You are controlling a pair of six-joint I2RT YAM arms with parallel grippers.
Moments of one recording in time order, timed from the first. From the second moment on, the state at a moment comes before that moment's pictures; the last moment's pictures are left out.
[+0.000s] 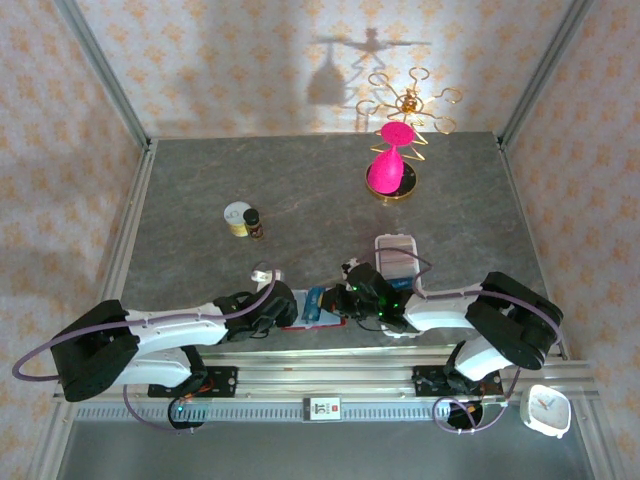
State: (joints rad) left arm -0.92 1.23 0.40 -0.16 -0.22 -0.97; right arm 0.93 1.48 0.45 0.36 -0.25 1.13
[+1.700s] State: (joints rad) left arm -0.92 1.21 0.34 -0.06 -0.22 -1.00; right arm 0.94 1.58 0.58 0.22 -0.28 1.06
